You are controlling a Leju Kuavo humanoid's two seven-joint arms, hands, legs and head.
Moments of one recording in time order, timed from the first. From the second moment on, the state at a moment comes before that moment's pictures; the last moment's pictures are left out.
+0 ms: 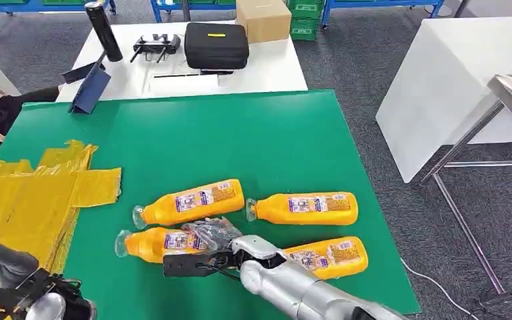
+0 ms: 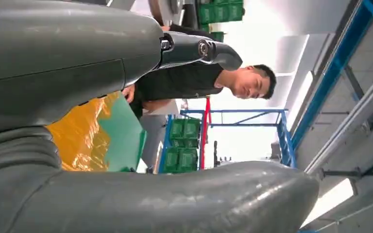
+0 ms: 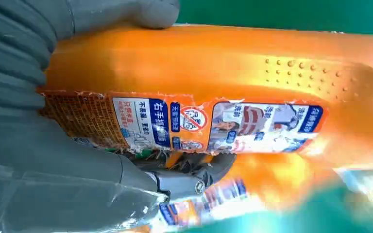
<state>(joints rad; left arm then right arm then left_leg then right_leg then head) 0.07 -0.26 0.27 -1.75 -0.22 0.70 -0.66 -0.52 0.22 1.06 -0.77 0.29 -0.01 -0.07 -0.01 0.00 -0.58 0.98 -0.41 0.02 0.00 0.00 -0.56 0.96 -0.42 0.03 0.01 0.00</state>
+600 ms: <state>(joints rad) 0.17 -0.33 0.33 -1.88 -0.24 0.70 -0.66 -0.09 0.10 0.72 -1.46 0.14 -0.15 -0.38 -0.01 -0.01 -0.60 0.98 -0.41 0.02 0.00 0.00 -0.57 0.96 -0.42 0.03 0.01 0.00</state>
